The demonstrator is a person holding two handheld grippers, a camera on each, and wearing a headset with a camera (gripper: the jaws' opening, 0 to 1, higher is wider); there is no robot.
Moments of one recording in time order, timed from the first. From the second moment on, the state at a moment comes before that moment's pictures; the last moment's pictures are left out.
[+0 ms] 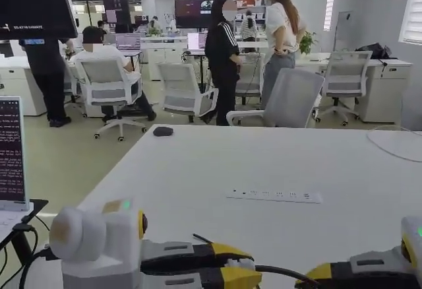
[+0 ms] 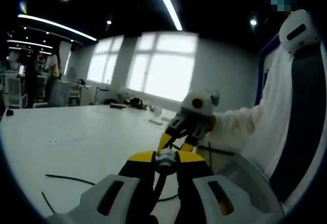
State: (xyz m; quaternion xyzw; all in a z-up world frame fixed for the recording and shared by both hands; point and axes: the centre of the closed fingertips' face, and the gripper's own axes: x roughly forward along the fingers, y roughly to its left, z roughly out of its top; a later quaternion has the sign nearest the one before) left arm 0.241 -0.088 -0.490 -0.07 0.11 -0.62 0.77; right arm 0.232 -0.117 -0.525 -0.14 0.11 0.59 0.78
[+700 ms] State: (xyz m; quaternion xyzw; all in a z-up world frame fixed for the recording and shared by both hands) left arm 0.225 -0.098 -0.485 -0.07 0.10 -0.65 0.75; right arm 0.219 -0.095 -0.487 -0.03 0.06 0.63 0.77
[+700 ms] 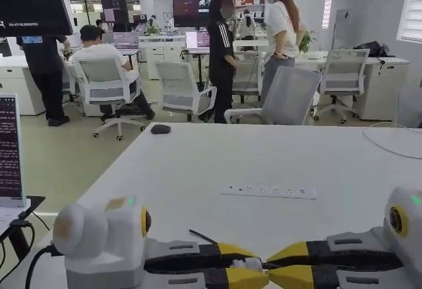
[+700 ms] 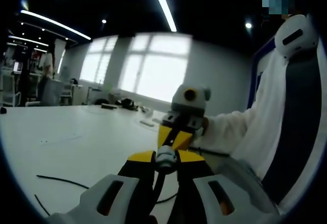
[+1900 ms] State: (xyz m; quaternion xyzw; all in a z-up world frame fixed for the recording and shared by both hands) left arm 0.242 -0.090 -0.489 -0.05 0.09 -0.62 0.78; right arm 0.238 -0.146 -0.510 -0.03 0.08 0.59 0.80
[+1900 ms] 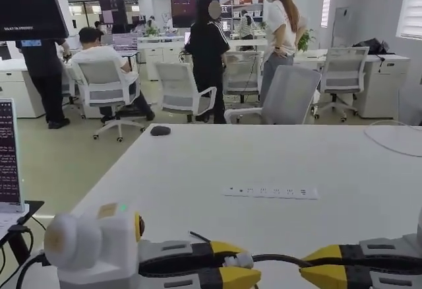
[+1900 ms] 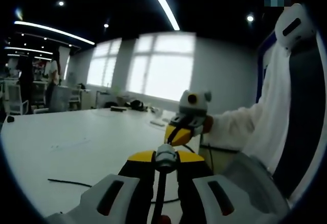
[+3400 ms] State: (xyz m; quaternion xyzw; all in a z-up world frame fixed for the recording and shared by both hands) left arm 0.252 -0.105 -0.495 -0.04 0.10 -0.60 0.79; right arm 0.241 -0.115 -0.494 -0.15 0.05 0.62 0.77
